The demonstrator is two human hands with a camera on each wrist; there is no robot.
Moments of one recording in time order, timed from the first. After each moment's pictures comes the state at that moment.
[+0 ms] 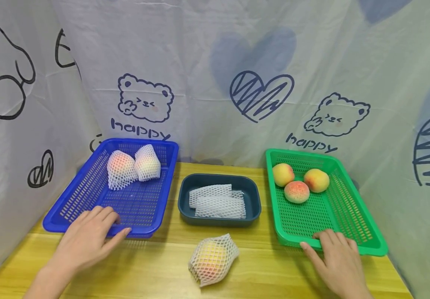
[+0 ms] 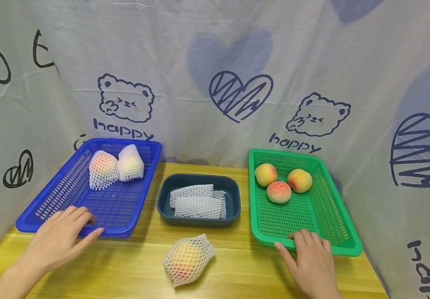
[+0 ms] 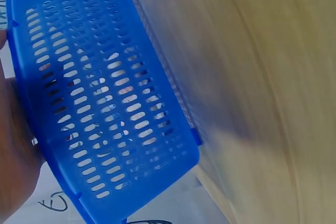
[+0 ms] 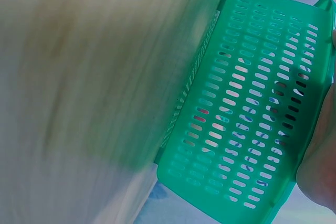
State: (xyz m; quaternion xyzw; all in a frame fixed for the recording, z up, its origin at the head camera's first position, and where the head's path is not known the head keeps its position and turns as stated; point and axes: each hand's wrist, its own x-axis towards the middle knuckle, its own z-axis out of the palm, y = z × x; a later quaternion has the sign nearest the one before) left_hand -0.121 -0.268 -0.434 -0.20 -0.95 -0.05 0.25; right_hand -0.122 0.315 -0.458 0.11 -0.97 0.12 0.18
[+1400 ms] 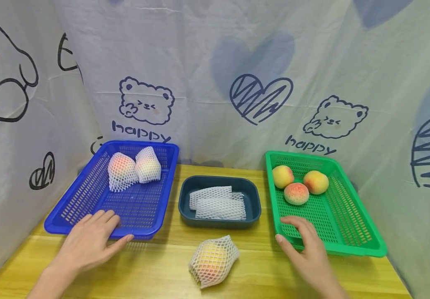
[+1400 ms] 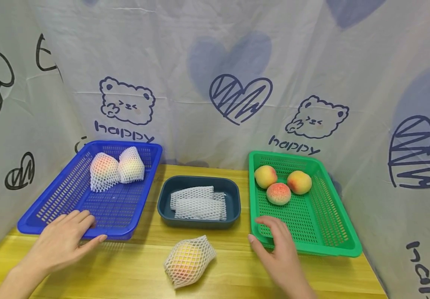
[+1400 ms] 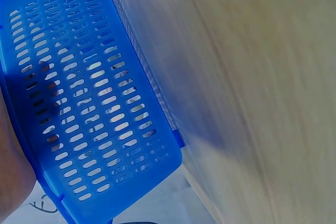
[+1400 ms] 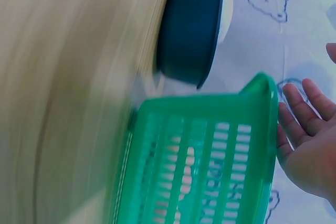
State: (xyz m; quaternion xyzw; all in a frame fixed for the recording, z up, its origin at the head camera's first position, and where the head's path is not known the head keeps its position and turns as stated) left_hand -0.123 -0.274 -0.443 -0.19 -0.96 -0.02 0.20; right_hand -0.122 0.240 -0.430 0.17 -0.89 0.38 0.21
